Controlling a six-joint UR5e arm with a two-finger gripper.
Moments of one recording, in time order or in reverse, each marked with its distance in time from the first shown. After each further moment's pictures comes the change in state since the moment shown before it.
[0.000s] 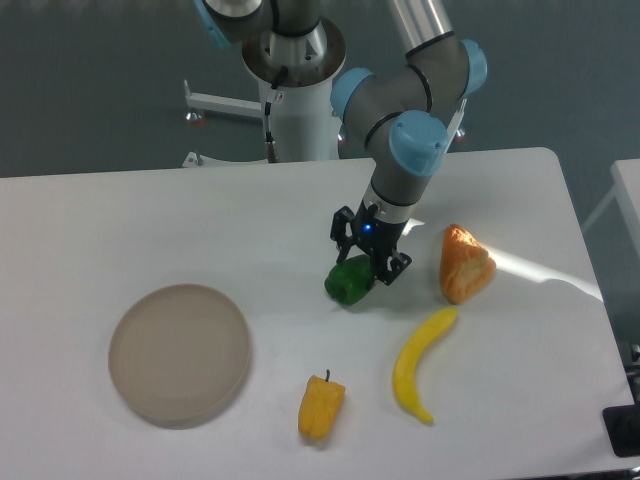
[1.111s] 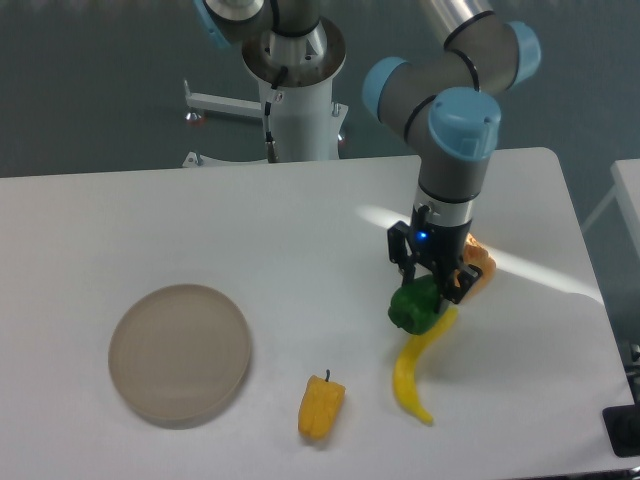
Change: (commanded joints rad) arm 0.002 -0.101 0.425 -0.132 0.196 0.101
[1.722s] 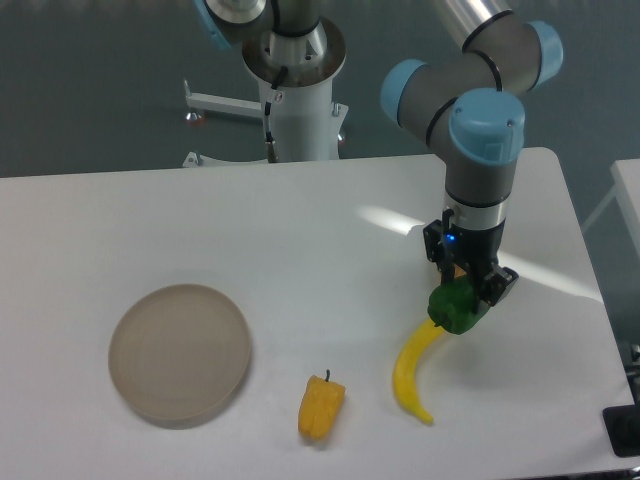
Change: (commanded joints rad) arm 0.022 -0.031 0.026 0.003 0.078 0.036
